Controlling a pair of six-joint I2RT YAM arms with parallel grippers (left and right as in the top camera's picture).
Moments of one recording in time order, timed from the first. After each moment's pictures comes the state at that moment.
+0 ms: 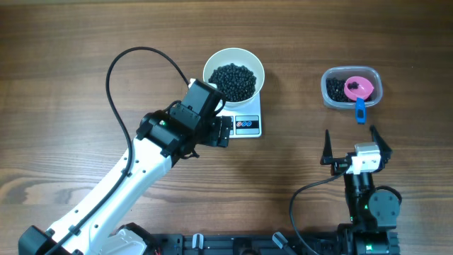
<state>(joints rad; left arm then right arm) -0.60 1.37 1.14 -0.88 -0.13 -0.37 0.00 0.02 0.01 0.01 -0.03 -0.20</state>
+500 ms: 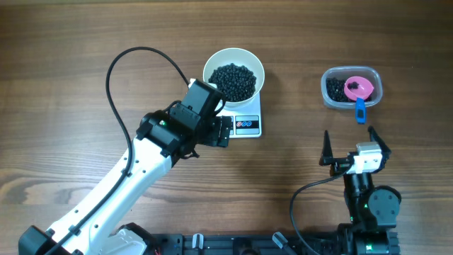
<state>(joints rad) -0.60 1.37 1.14 -0.88 -0.13 -0.37 0.00 0.02 0.01 0.00 -0.04 -0.13</state>
